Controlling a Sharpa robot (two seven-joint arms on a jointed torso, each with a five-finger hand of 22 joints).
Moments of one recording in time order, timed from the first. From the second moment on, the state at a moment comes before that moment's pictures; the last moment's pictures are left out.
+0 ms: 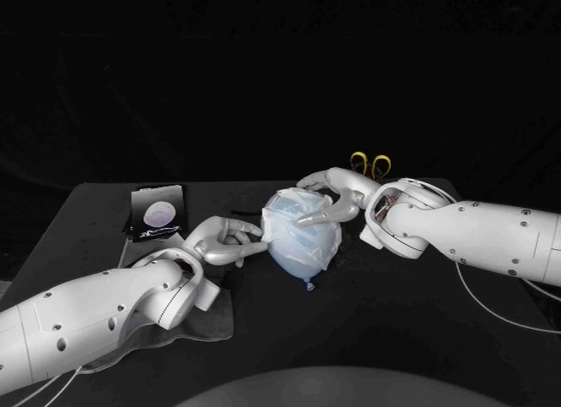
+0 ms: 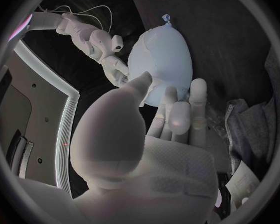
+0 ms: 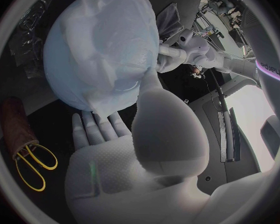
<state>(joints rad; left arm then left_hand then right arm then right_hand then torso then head) 0.96 -0.79 -0.06 1.56 -0.62 -0.47 0.12 1.35 -0.23 0.36 0.07 0.06 0.83 0.17 0.12 0.48 0.81 0.10 1.06 0.40 1.26 0.04 1.48 0.83 0.17 0.95 0.14 0.97 0.89 1.20 -0.80 -0.15 1.51 -1.11 -0.37 -0.03 1.39 -0.16 -0.13 0.30 0.06 0.54 0.16 0.16 0.22 0.62 0.27 0.11 0.06 0.43 0.26 0.08 0.09 0.09 0.23 0.29 0.06 0.13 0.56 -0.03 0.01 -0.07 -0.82</state>
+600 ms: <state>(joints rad) 0.96 -0.76 -0.06 1.55 -0.70 -0.51 0.13 1.38 -0.21 0.29 0.13 0.06 0.98 0.12 0.22 0.47 0.85 0.05 1.08 0.40 1.34 0.00 1.51 0.97 0.17 1.07 0.11 1.07 1.00 1.20 -0.80 -0.15 1.51 -1.11 -0.37 -0.03 1.39 -0.16 -0.13 0.30 0.06 0.54 0.16 0.16 0.22 0.62 0.27 0.10 0.06 0.43 0.26 0.08 0.09 0.09 0.23 0.29 0.06 0.13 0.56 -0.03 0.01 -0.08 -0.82</state>
